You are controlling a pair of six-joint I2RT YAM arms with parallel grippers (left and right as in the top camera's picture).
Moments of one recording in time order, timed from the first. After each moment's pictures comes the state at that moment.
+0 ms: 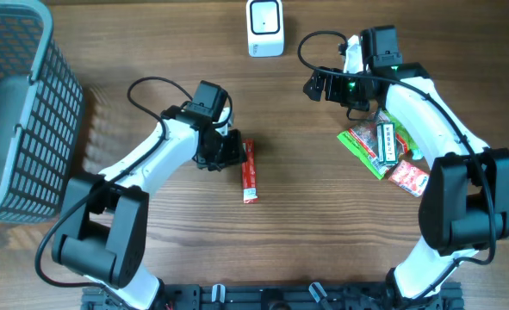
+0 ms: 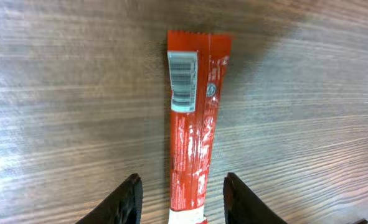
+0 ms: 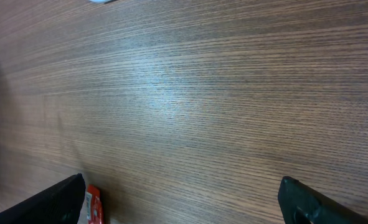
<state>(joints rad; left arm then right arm) -0.38 1.78 1.10 -0.70 0.35 -0.50 0.14 1.89 1.38 -0.59 -0.39 0.29</state>
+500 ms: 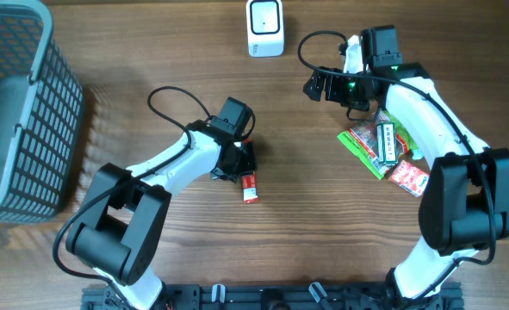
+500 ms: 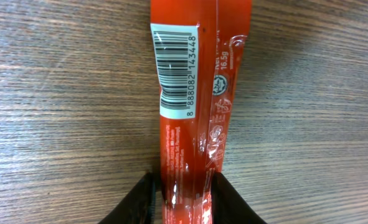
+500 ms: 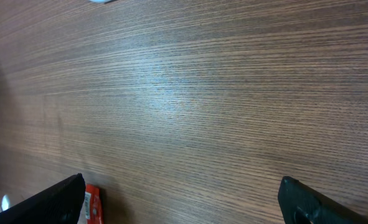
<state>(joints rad) -0.50 1.82 1.04 -0.59 0.20 -0.65 0.14 1.89 1.38 -0.59 -0.39 0.29</state>
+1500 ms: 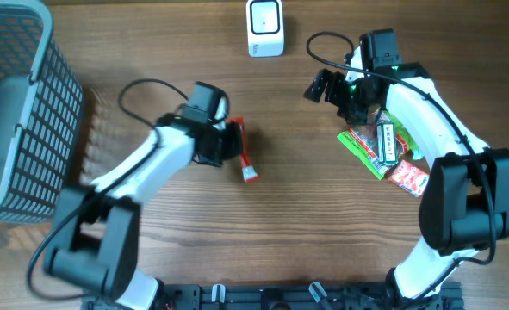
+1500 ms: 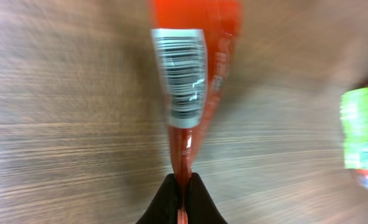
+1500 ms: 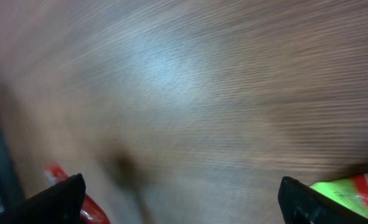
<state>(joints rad) -0.35 1.71 1.04 -0.52 0.37 -0.62 0.14 1.89 1.38 -0.69 -0.44 0.46</state>
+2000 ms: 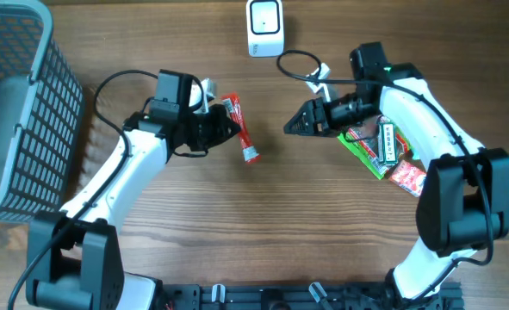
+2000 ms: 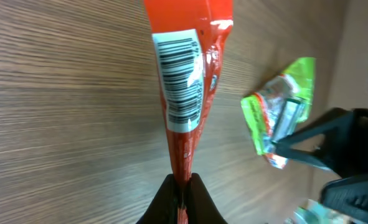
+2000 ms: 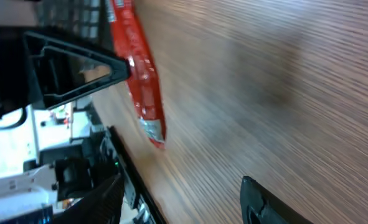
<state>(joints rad) -0.24 1.60 1.04 -0.46 0.60 -0.59 0.17 1.89 1.38 -0.96 -0.96 -0.12</state>
